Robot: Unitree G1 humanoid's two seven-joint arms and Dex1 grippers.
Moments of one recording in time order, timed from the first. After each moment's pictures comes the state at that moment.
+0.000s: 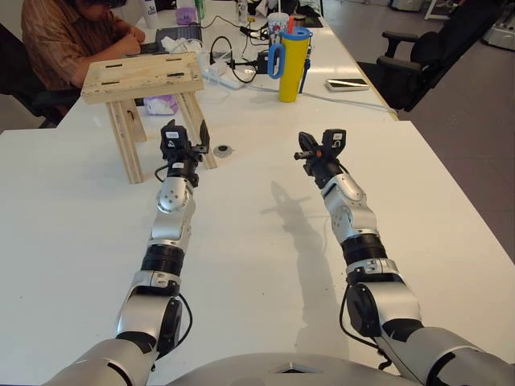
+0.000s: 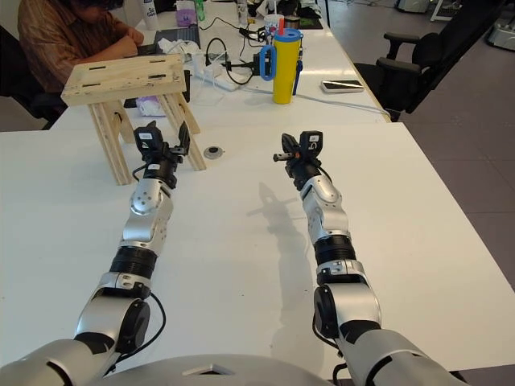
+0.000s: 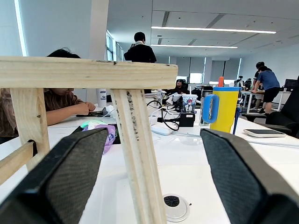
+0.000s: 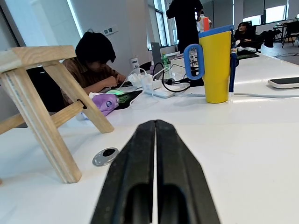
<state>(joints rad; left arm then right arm) -0.58 0.09 0.04 0.55 -0.09 -0.27 0.05 -0.67 -0.05 -0.15 0.68 0.29 -0.04 0.33</state>
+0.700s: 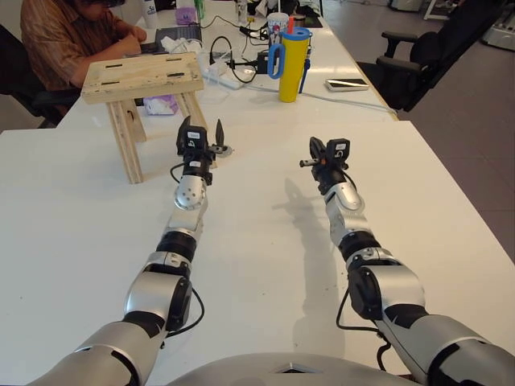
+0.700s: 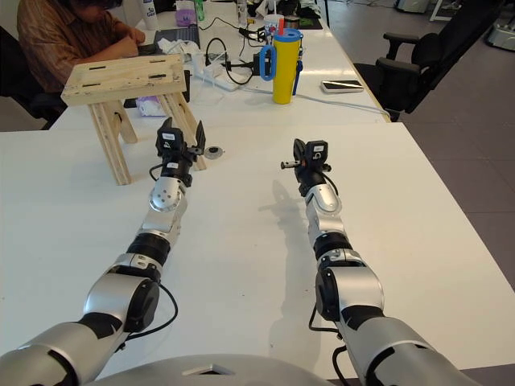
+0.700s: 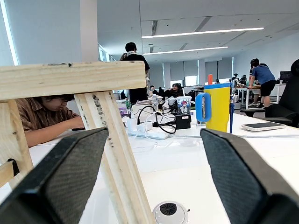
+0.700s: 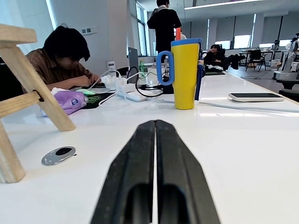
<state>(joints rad) -0.70 0.07 0.04 0.89 0.03 -0.51 0.07 -0.76 -0.10 -0.19 1.11 0.17 -0.48 0.29</state>
